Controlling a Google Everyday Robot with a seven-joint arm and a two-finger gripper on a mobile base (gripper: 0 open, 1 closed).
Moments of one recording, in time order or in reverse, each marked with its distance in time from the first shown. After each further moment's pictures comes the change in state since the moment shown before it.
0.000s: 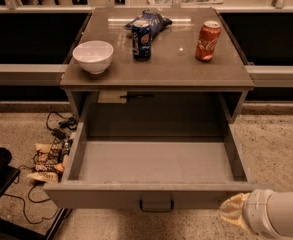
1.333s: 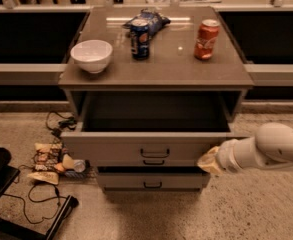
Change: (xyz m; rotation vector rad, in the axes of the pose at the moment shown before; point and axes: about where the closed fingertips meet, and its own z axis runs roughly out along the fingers) arm -0.037 -0.143 0.103 -0.040 -0.114 0.053
